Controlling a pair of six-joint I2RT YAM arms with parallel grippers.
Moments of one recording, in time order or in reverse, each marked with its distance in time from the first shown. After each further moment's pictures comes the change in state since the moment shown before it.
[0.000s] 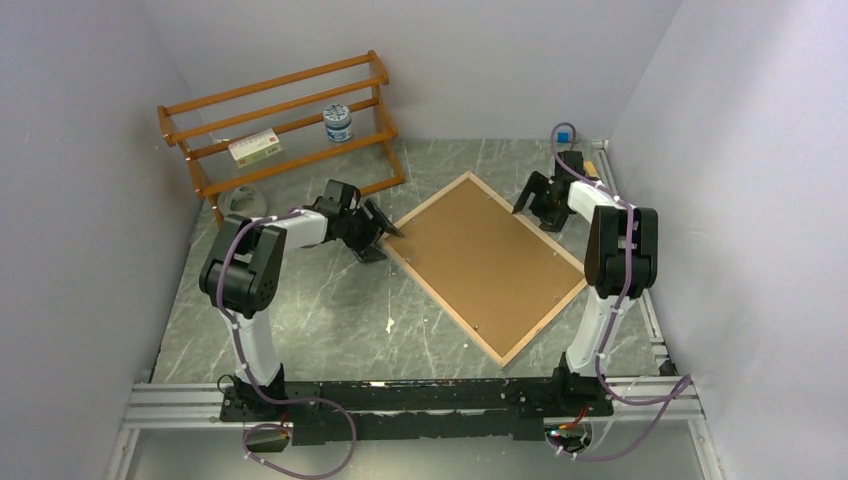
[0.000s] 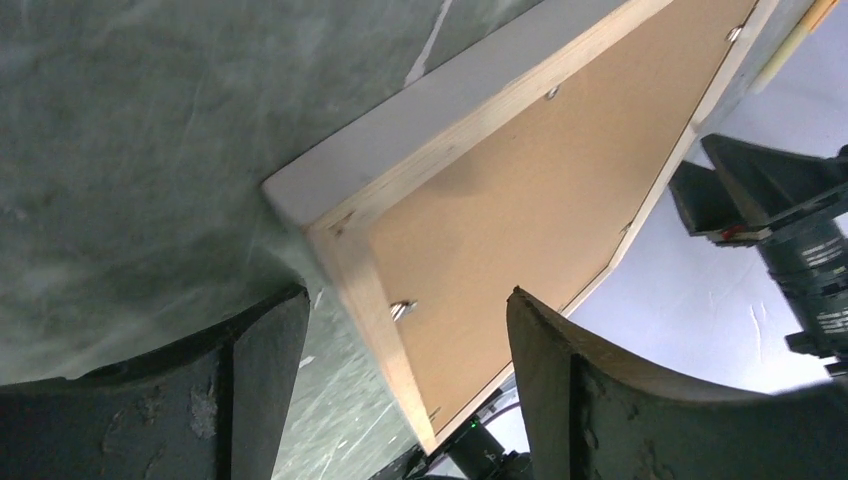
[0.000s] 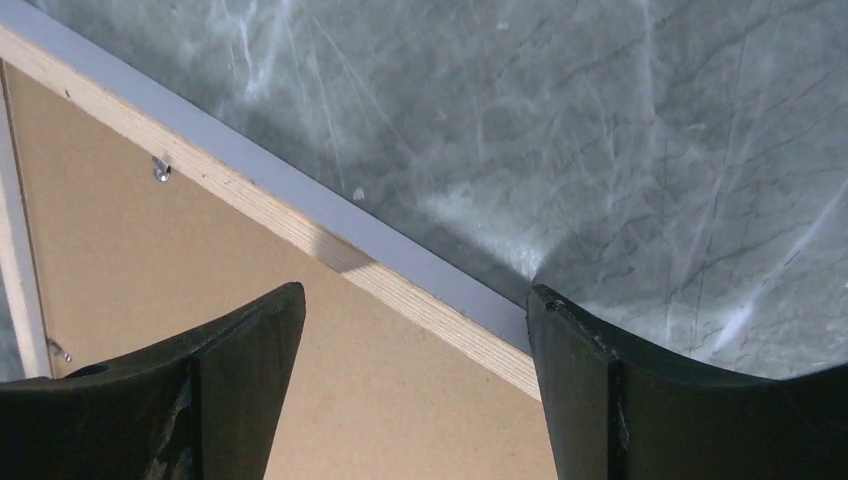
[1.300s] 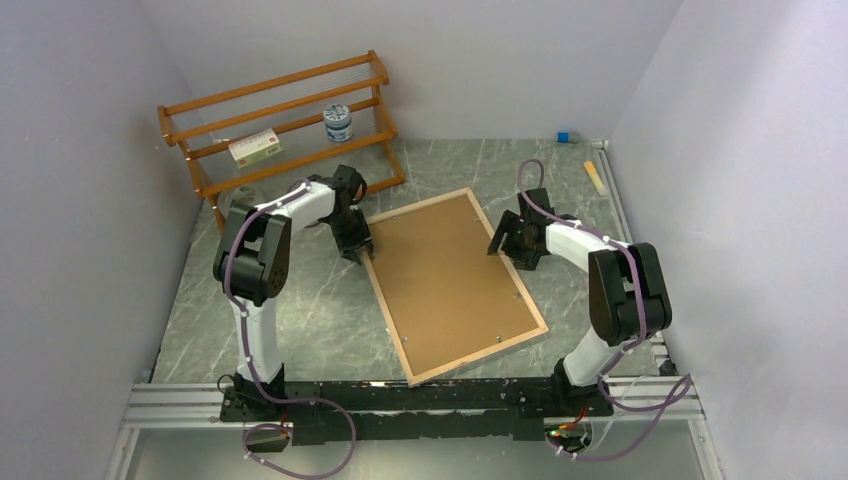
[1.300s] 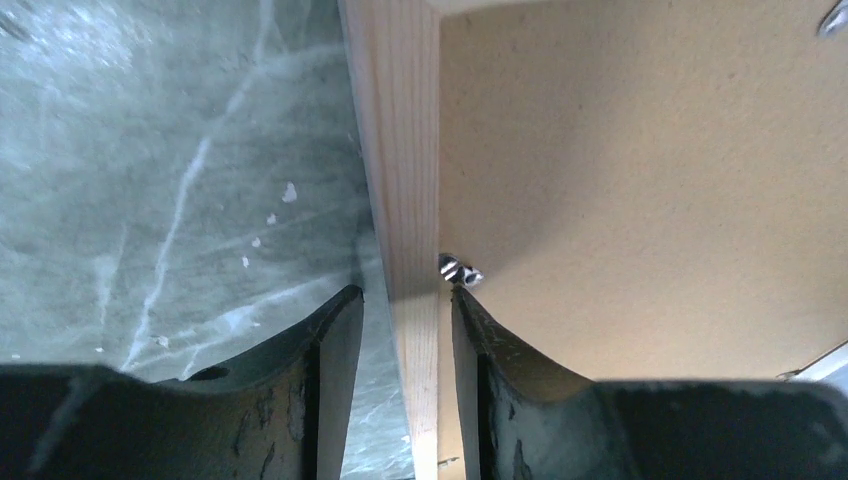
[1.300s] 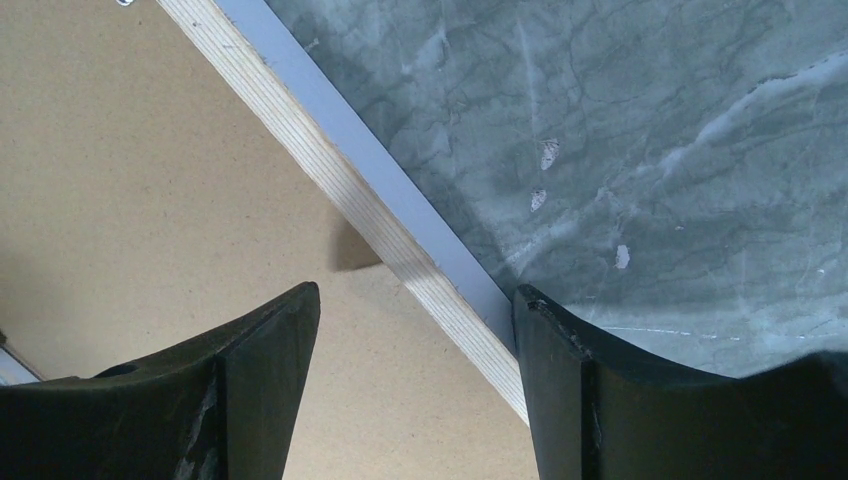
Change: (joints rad) left arm 0.008 0.116 0.335 -0.645 -0.284 0.375; right arm 0.244 -0.341 -0.454 0.084 0.081 0.151
